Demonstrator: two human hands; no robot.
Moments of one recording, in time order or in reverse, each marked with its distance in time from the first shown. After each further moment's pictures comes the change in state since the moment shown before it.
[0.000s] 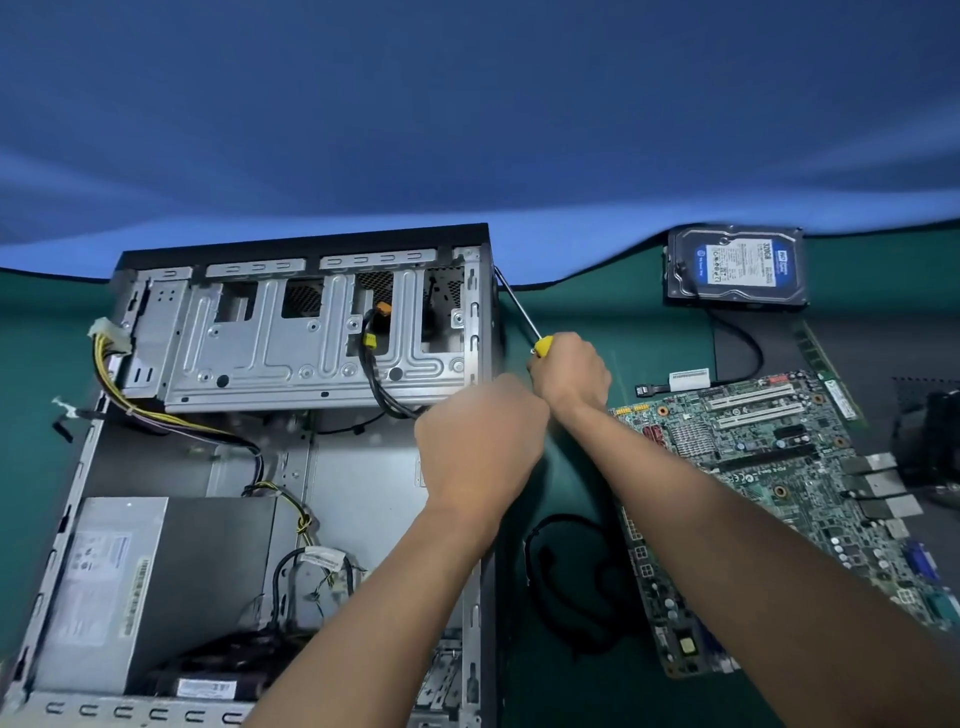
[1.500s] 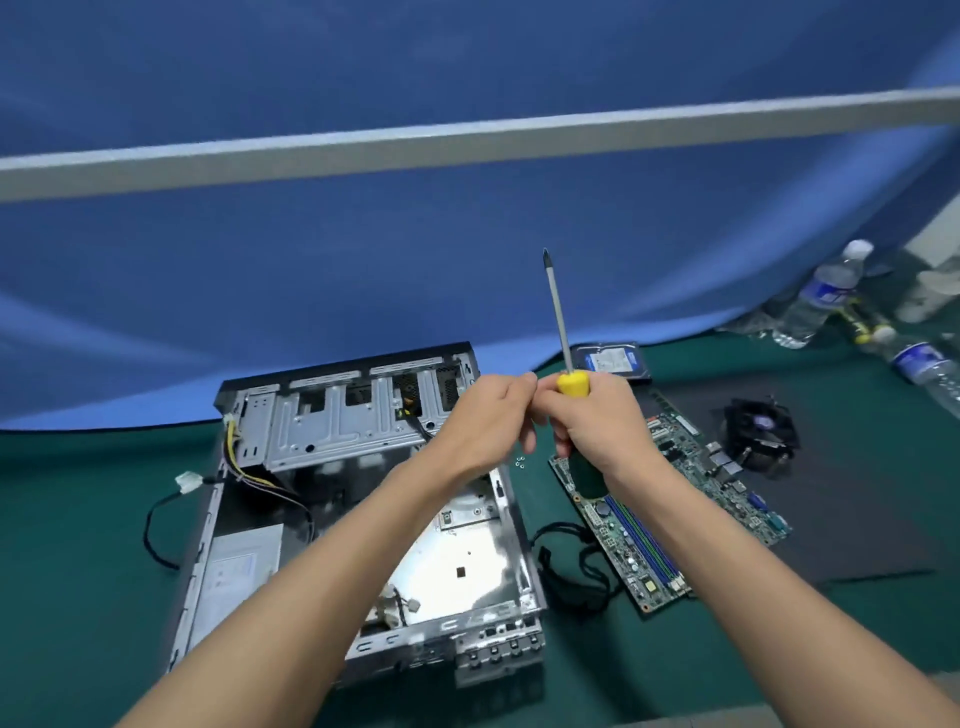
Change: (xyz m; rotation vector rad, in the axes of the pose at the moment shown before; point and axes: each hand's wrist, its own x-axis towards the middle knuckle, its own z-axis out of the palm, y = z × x) left_hand -0.027 0.011 -0.174 -0.738 -0.602 0.190; right_hand -0.274 -0.061 -0.158 0.871 0.113 -0.278
